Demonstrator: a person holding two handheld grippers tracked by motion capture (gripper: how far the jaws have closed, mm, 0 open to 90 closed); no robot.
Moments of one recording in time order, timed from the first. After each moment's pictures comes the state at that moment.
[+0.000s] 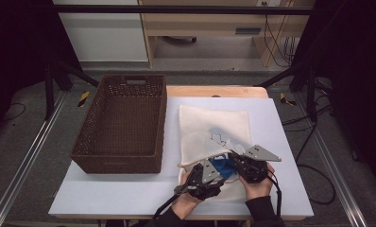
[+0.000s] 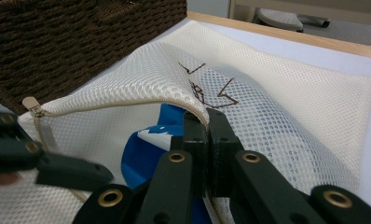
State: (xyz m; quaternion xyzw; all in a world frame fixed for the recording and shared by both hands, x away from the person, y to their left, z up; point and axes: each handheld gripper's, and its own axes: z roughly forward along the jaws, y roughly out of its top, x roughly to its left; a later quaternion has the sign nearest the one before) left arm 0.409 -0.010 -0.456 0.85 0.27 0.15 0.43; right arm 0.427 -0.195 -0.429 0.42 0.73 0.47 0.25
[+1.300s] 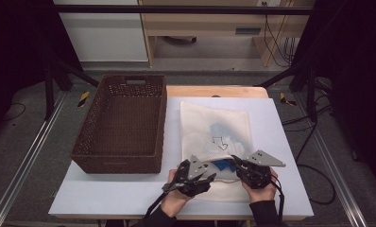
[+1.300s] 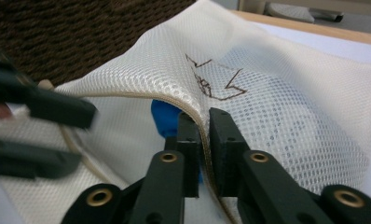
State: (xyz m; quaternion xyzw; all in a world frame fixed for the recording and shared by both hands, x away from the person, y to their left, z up) left arm 0.405 0.037 -0.436 0.82 0.30 0.16 0.46; right arm 0.413 -0.204 -0.434 0.42 0.74 0.47 0.23
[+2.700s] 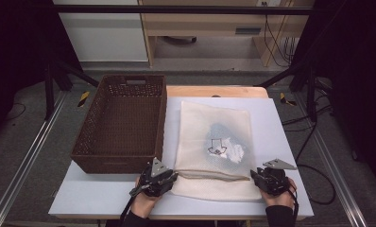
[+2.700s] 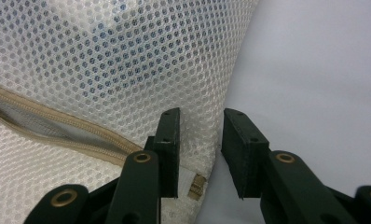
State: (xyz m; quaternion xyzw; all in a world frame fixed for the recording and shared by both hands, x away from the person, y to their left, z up) left arm 0.419 0.120 -0.485 0.81 0.40 0.16 0.40; right arm 0.412 -0.261 -0.479 0.54 0.74 0.33 0.23
